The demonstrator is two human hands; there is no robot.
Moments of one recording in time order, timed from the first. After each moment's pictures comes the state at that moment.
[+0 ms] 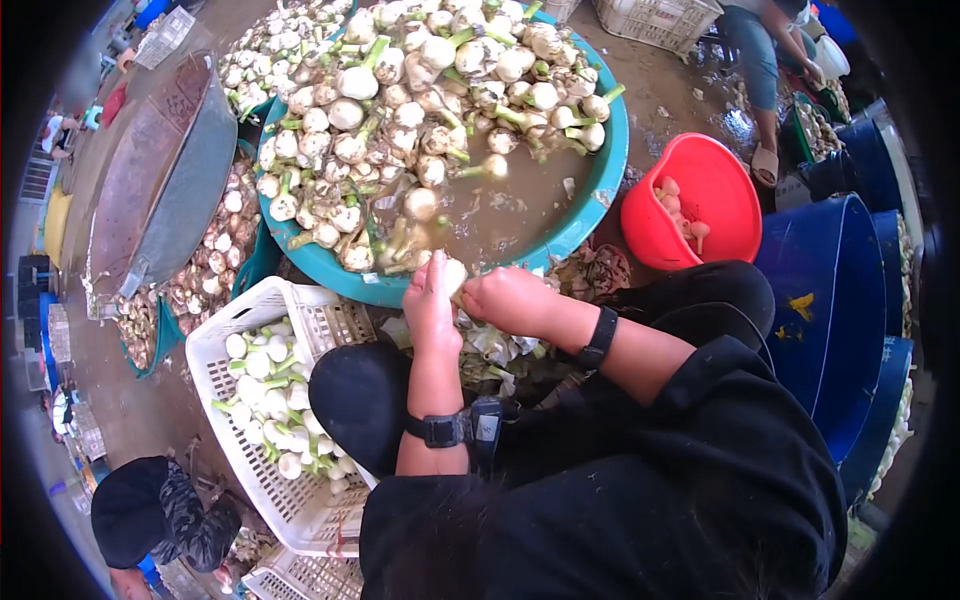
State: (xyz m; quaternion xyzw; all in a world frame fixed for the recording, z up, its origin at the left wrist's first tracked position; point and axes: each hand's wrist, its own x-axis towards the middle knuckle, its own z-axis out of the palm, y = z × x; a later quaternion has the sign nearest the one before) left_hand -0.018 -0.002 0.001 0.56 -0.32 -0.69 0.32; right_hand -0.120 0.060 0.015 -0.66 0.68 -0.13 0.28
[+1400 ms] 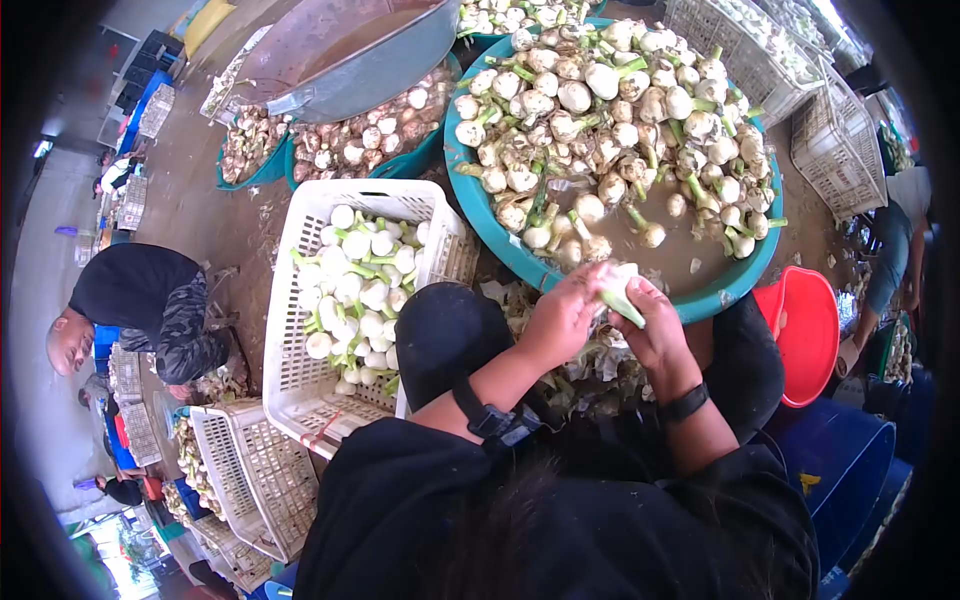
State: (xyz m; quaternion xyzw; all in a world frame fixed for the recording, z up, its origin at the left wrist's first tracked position) left_hand 0.022 0.013 0.043 0.36 -0.73 -0.49 0.32; right_hand -0.133 0.053 0.026 -0.06 0.44 -0.56 0.70
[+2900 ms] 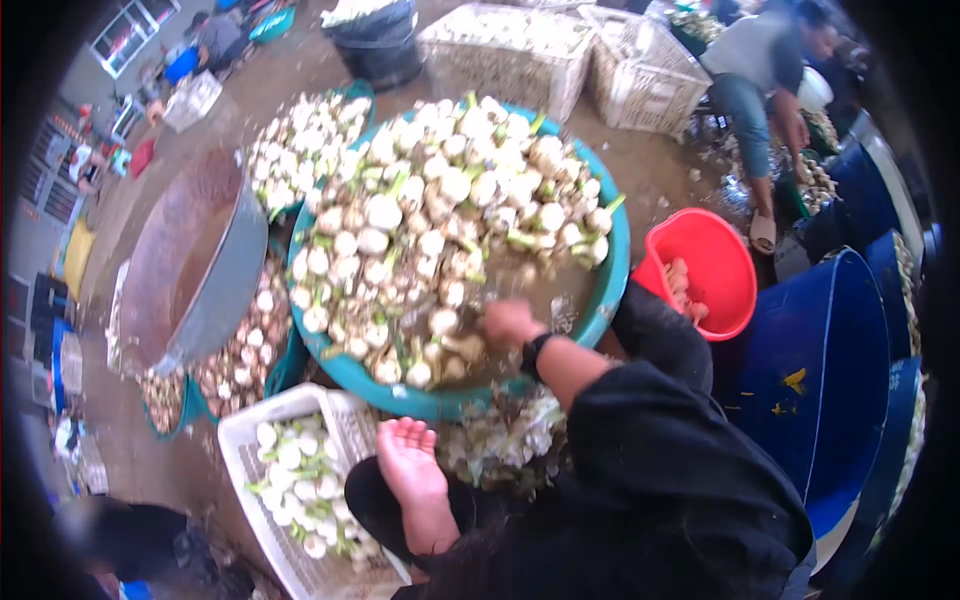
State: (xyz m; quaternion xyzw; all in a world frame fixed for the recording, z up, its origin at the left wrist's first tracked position) left_hand 0.052 -0.010 0.031 0.52 -0.14 -0.69 0.48; right_hand -0.202 -0.057 -0.063 -0.52 0.80 -0.03 0.30
